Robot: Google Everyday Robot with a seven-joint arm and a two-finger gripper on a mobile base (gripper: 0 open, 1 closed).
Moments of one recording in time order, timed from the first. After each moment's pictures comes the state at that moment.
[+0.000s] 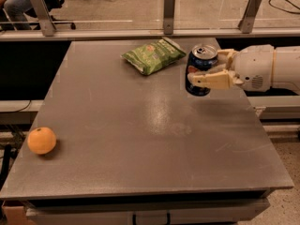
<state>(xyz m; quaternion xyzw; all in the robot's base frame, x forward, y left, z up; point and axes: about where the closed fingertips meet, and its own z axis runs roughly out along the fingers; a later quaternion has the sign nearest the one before) 0.537 -0.130 0.938 -0.48 0.66 0.26 0.53</state>
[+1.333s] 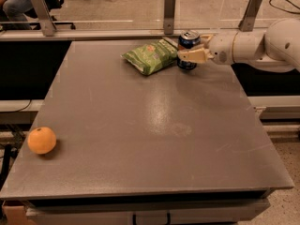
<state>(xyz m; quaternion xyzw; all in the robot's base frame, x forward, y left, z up) 0.714 -0.135 0.895 -0.44 0.68 0.23 0.54</state>
